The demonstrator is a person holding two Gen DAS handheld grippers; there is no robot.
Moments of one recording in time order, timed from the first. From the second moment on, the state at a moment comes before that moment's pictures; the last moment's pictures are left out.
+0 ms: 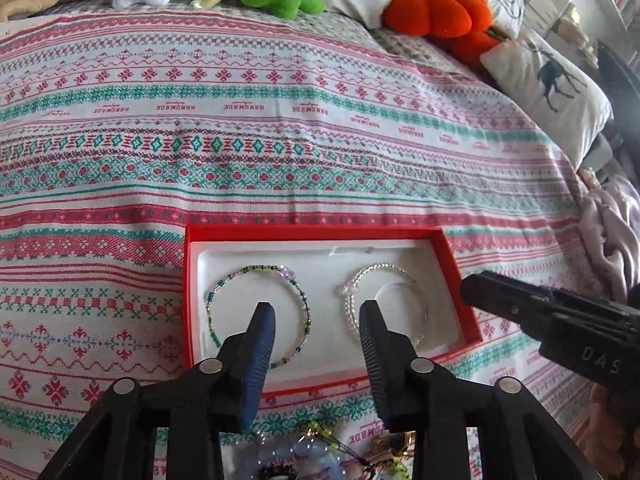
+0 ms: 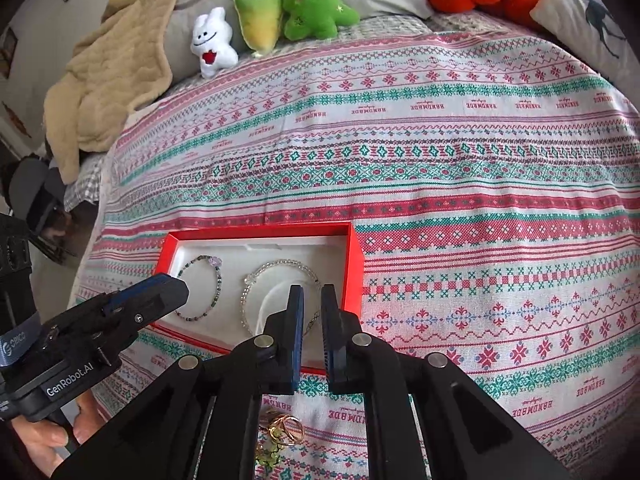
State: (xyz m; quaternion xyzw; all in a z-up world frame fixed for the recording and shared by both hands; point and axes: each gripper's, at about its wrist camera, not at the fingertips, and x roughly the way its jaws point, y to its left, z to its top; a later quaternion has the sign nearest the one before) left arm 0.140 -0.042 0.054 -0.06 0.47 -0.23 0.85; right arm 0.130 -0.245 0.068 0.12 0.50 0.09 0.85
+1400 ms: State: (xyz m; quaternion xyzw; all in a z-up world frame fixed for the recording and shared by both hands) left arm 0.075 0.008 -0.010 -0.09 0.57 -0.19 0.79; right arm 0.029 -0.202 0.011 0.01 0.60 0.11 0.80
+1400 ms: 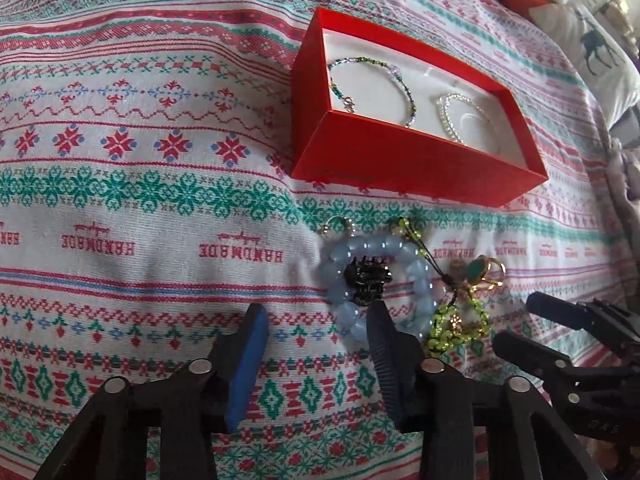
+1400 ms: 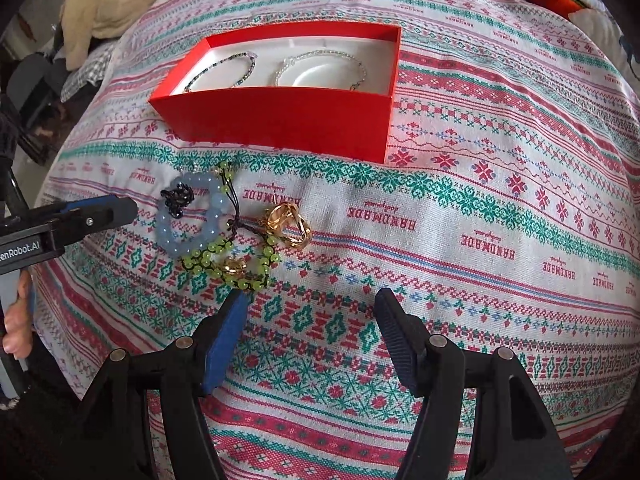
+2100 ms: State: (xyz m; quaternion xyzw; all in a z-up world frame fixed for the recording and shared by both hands) left arm 0.072 -0.032 -0.022 0.02 0.56 -0.17 0.81; right arm 0.051 -0.193 0.007 0.09 0.60 0.11 0.79
